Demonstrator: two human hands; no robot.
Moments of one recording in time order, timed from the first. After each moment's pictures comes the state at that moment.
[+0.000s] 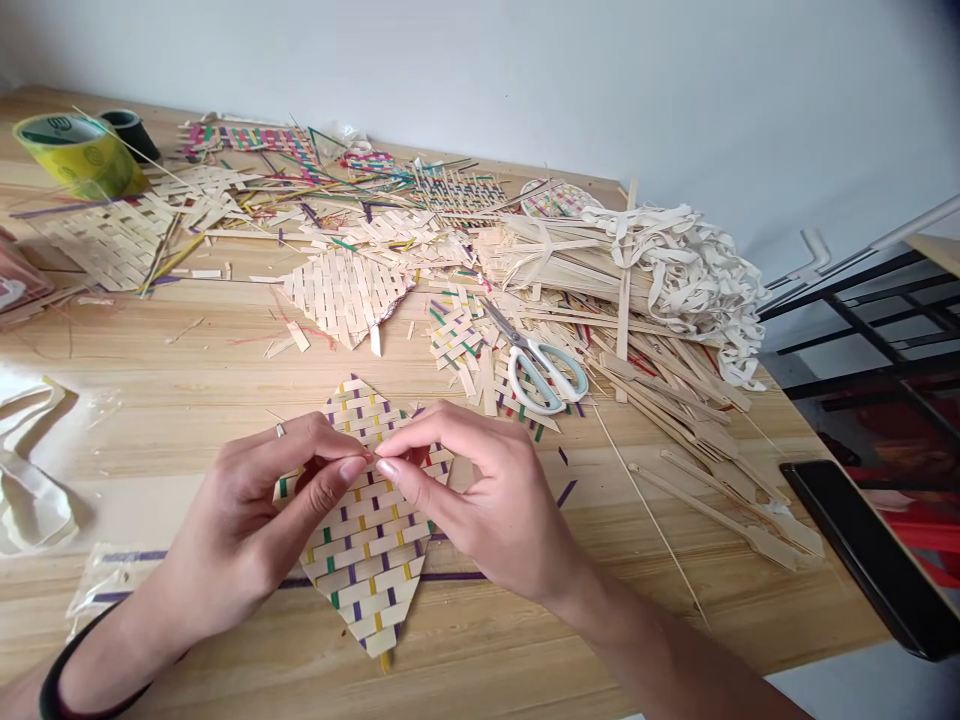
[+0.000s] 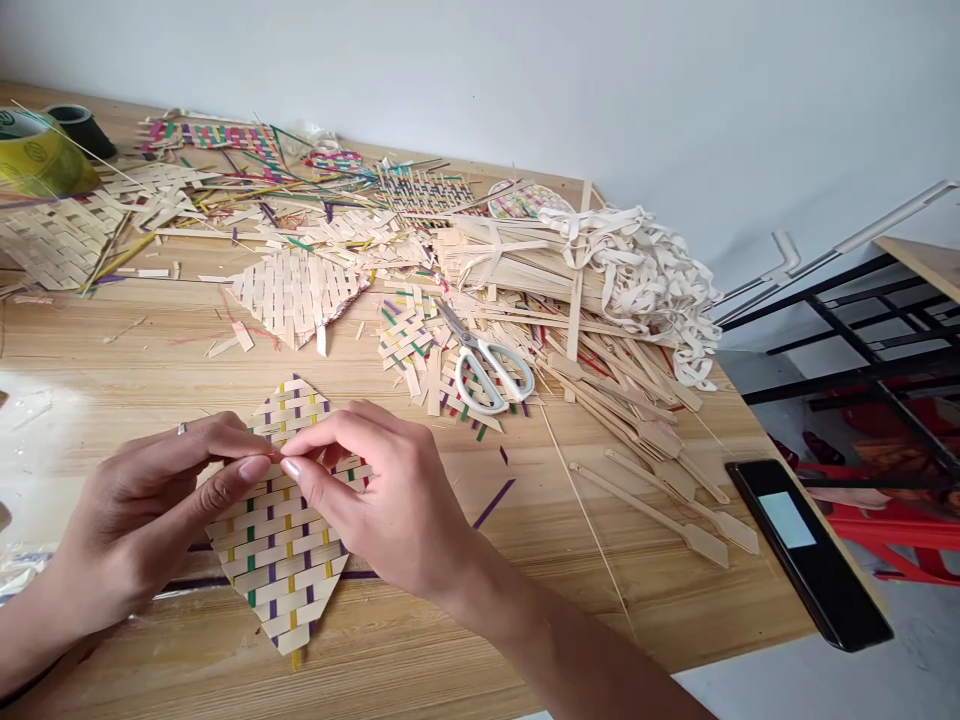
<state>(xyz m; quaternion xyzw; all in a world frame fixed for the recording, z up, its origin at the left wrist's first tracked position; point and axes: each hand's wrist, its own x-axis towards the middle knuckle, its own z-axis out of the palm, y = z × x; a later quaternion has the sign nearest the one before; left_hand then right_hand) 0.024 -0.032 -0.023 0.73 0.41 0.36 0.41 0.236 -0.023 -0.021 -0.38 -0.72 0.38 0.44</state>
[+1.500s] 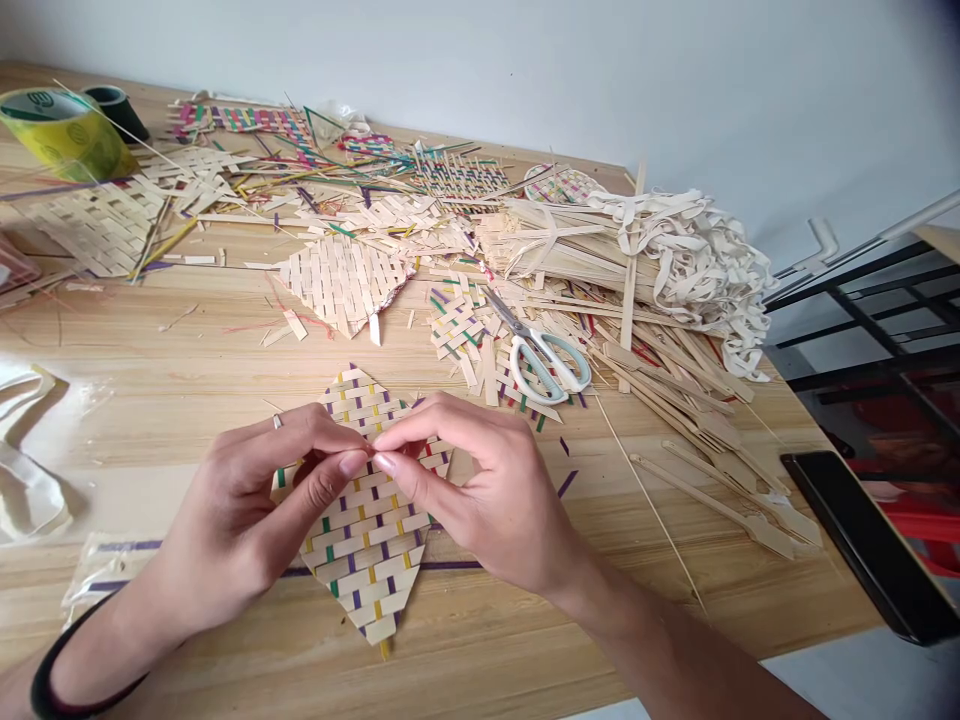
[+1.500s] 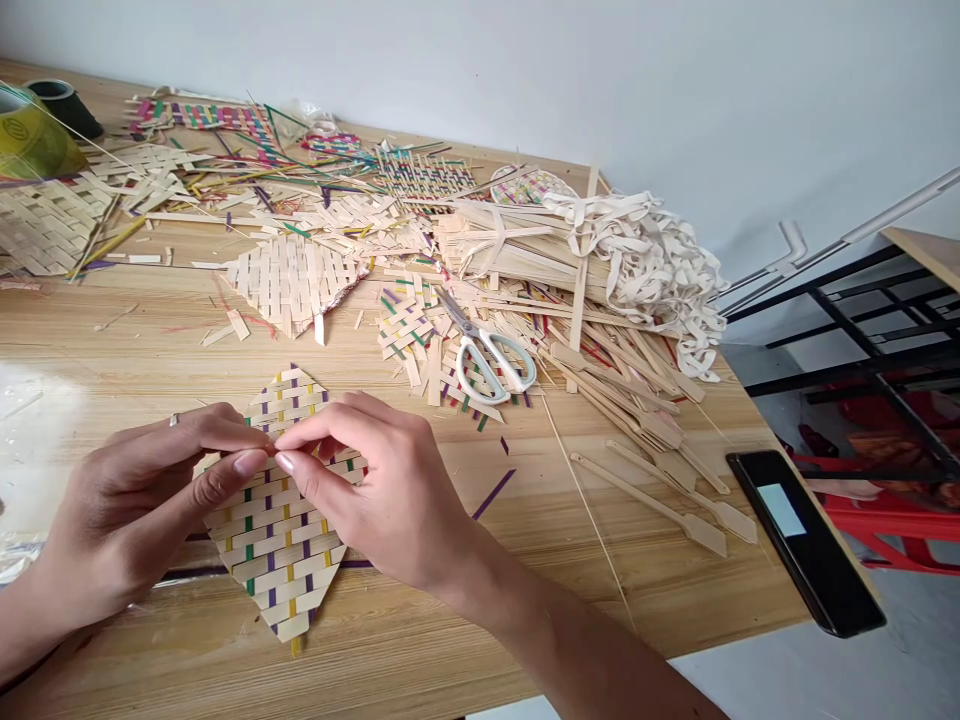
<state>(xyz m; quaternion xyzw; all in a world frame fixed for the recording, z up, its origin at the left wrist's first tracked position) 0.023 -0.033 -0.027 0.73 0.39 0.38 0.41 0.236 -0.024 -0.021 -0.37 -0.73 0.37 0.44</state>
